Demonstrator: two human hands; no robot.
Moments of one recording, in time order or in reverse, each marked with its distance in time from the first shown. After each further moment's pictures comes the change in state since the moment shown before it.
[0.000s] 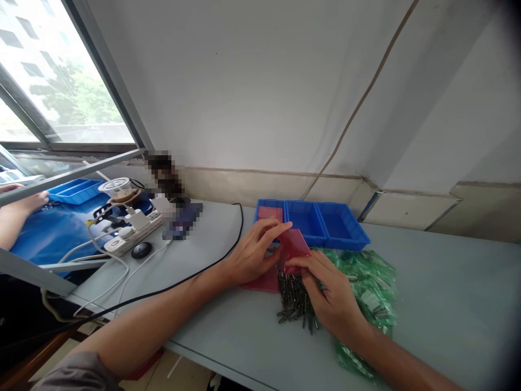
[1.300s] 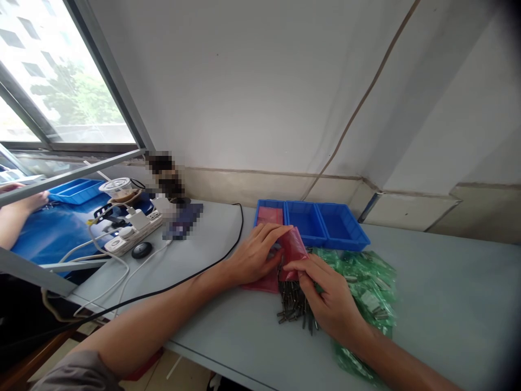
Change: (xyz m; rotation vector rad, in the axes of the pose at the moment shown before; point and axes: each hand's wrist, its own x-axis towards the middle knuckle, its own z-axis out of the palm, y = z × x) left_hand 0.000 0.000 0.002 -0.032 -0.138 -0.060; right_hand -0.001 -0.003 0.000 0.024 -0.031 0.012
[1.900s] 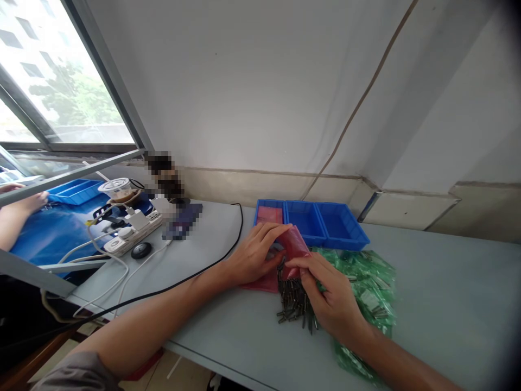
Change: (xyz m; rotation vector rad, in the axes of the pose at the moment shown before) left_hand 0.002 0.001 -0.003 -0.018 0.019 0.024; right_hand -0.003 0.002 0.000 0.025 0.033 0.013
